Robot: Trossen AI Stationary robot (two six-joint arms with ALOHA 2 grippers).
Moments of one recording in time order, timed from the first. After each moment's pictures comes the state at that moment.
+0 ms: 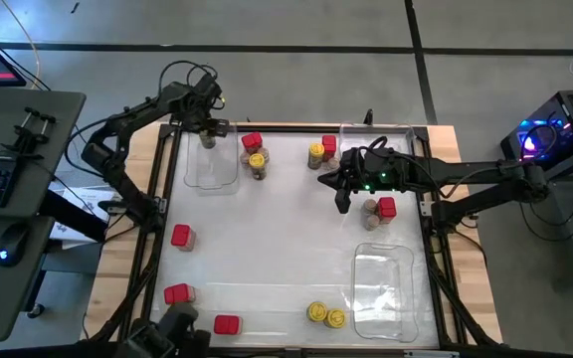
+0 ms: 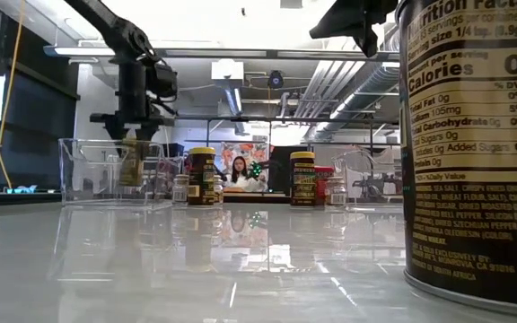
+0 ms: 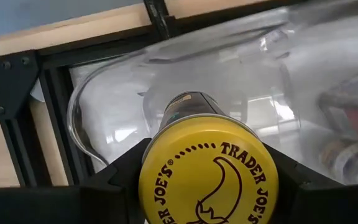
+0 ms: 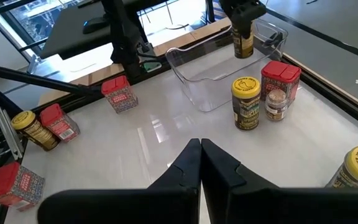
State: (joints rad) left arm 0.99 1.66 1.28 -1.02 -0.17 -0.38; right arm -0.05 1.18 1.00 -0.24 0.14 0.33
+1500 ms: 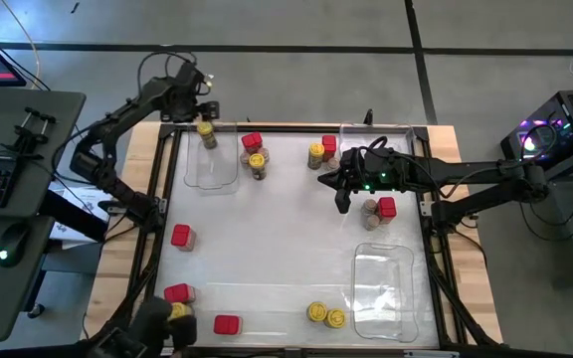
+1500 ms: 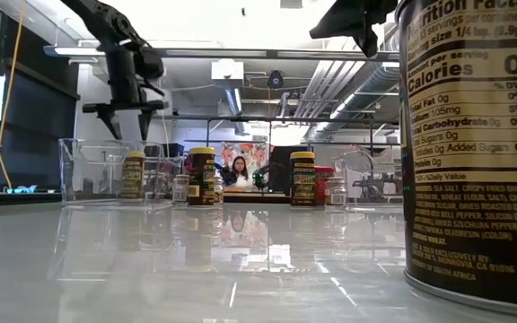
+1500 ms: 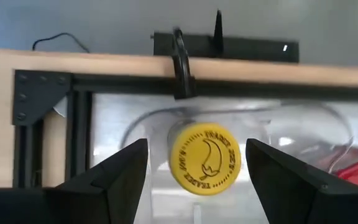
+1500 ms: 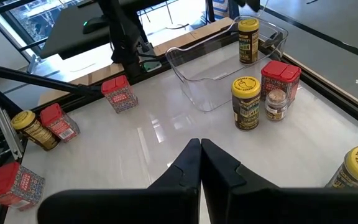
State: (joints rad) left arm 1.09 1.53 1.28 -0.94 -0.15 -0.50; right arm -0.05 1.18 1.00 -0.24 0.14 0.33
